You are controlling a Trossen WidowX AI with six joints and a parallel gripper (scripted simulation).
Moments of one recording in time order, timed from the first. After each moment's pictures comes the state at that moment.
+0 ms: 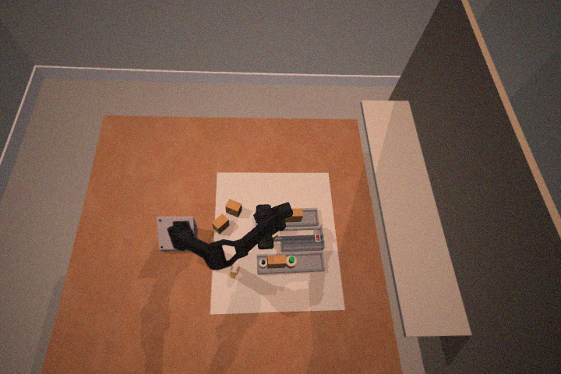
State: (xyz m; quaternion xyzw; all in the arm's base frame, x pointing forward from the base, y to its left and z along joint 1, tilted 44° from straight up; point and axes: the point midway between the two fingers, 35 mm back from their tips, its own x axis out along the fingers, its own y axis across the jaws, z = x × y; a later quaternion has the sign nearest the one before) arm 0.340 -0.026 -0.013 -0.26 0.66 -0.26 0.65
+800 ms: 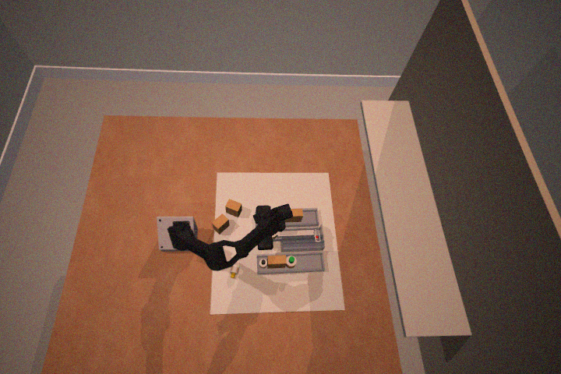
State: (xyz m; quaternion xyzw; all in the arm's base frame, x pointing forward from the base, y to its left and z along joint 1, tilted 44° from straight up) arm 0.340 -0.033 -0.019 -0.26 0.66 -0.26 0.65
